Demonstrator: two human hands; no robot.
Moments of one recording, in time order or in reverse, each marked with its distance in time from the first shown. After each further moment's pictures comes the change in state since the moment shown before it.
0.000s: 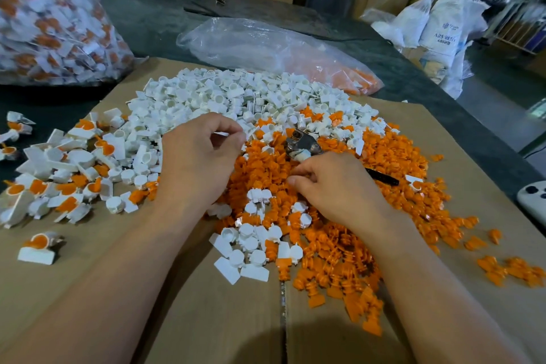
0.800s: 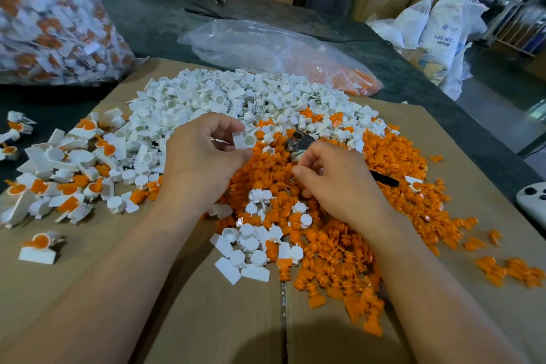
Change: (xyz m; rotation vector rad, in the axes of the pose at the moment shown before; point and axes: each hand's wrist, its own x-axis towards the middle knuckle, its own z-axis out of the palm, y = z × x) left_hand 0.002 -0.005 0.000 -0.080 -0.075 -0.051; right_hand -0.001 -0.001 0.000 0.306 0.098 0.016
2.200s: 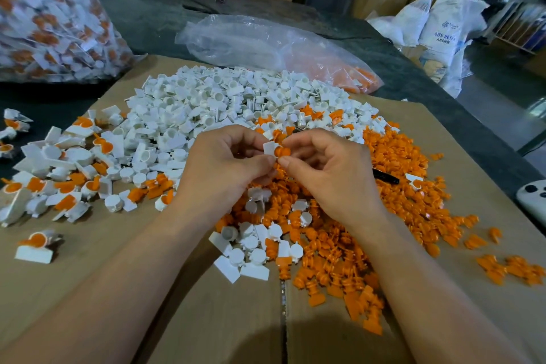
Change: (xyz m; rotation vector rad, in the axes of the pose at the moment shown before) left_hand -0.011 0.008 0.009 -0.337 -0.242 -0.062; right_hand -0.005 -0.008 0.008 0.344 0.232 -0.220
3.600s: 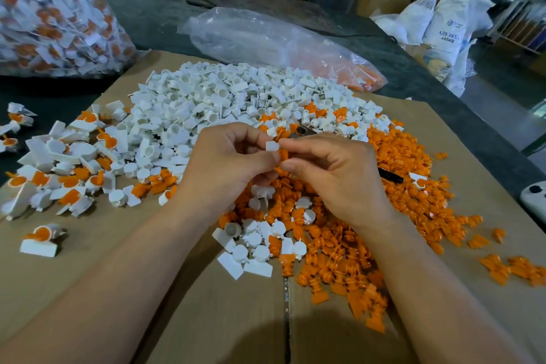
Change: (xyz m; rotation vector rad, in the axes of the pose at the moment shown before) left_hand -0.001 0.004 -0.001 -0.020 -0.024 -0.049; right_hand 0.000 0.005 -0.001 -0.001 -0.033 -0.168
